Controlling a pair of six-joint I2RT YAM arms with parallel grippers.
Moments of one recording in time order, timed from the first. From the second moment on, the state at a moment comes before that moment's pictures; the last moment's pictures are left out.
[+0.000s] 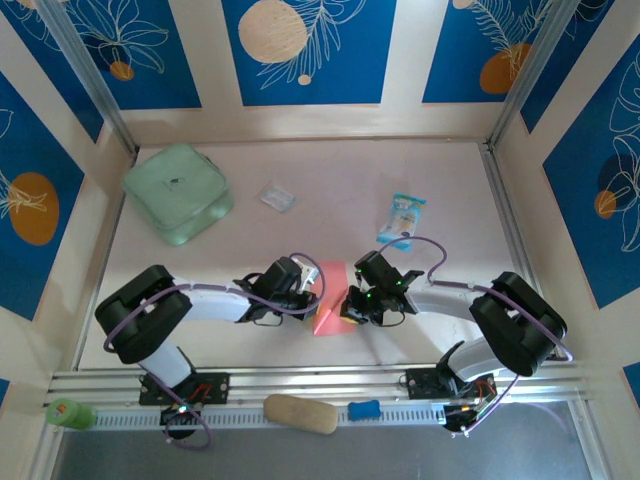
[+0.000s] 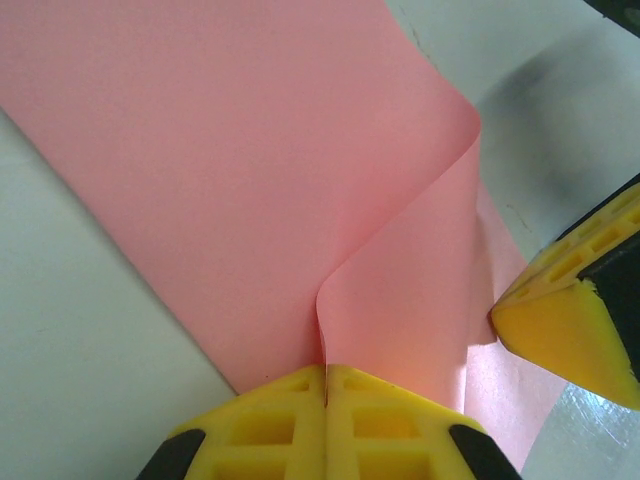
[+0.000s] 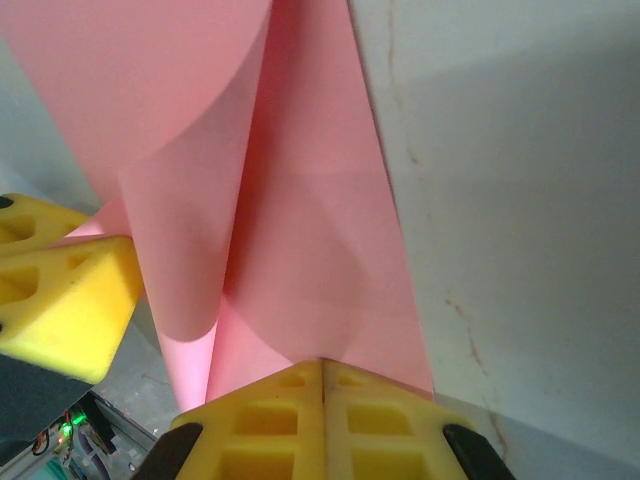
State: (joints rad) left arm -0.87 1.59 0.59 0.15 0.27 -0.52; right arm 0.72 1.43 0.54 -0.23 -0.42 1.02
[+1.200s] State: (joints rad) left arm -0.87 1.58 0.60 0.14 0.27 -0.51; right arm 0.71 1.42 0.54 -0.24 -0.42 1.02
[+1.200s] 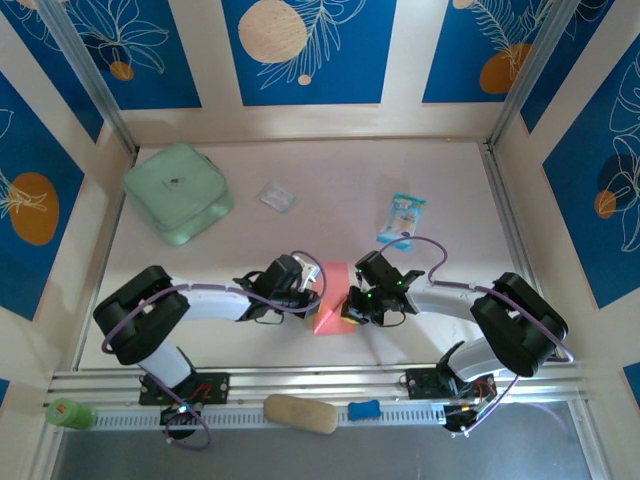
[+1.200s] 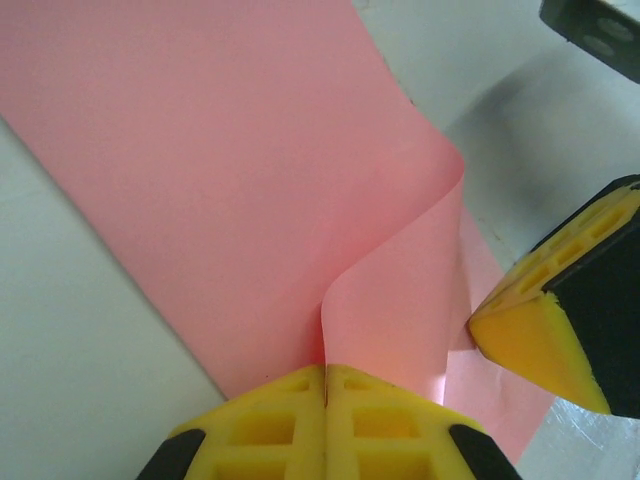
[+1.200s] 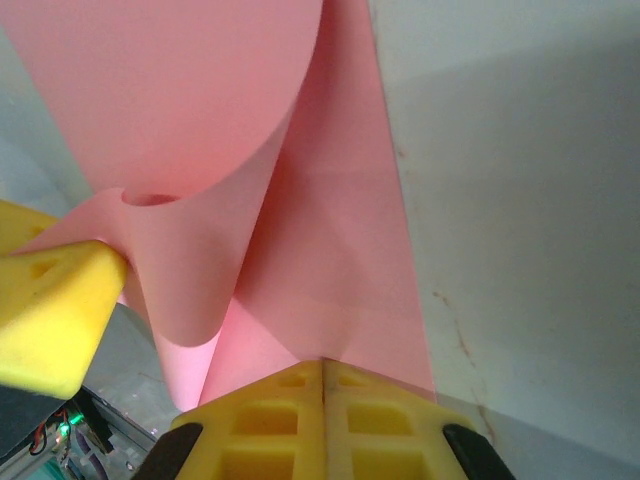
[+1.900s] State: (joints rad) left arm -0.87 1.62 0.62 0.14 0.28 -0.50; right arm 0.71 1.42 0.53 -0.25 -0.42 1.02
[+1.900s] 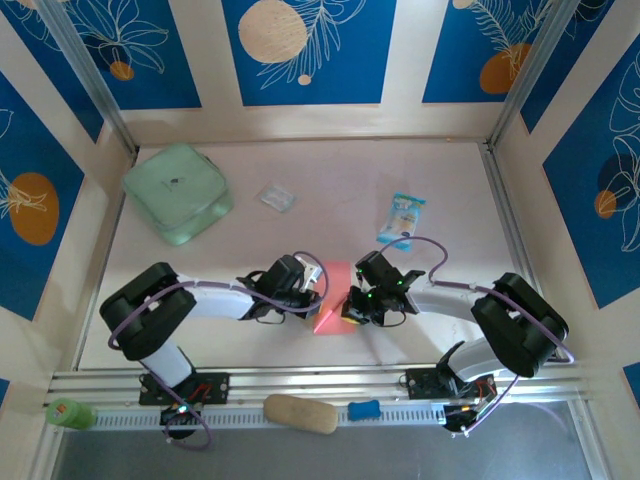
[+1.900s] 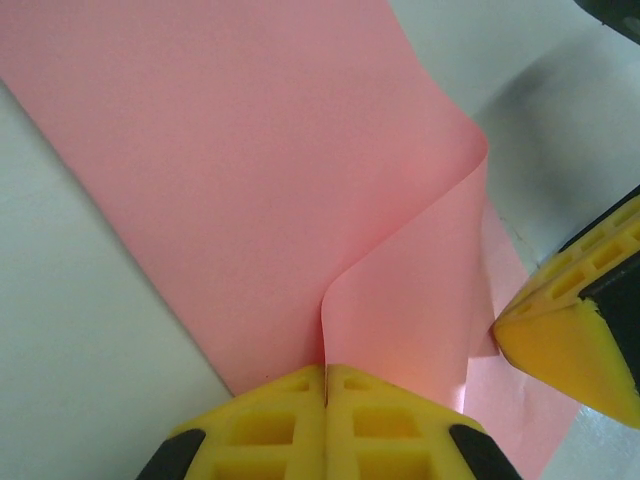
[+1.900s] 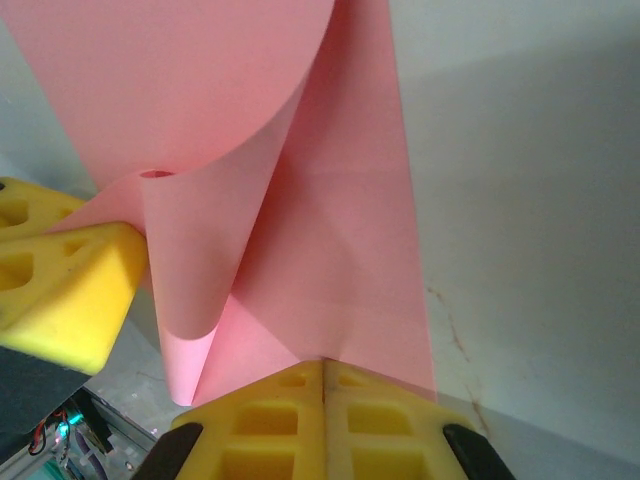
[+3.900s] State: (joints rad) left arm -0.87 1.60 0.57 0.18 0.27 -0.62; right arm 0.70 1.45 0.52 0.00 -0.48 1.08
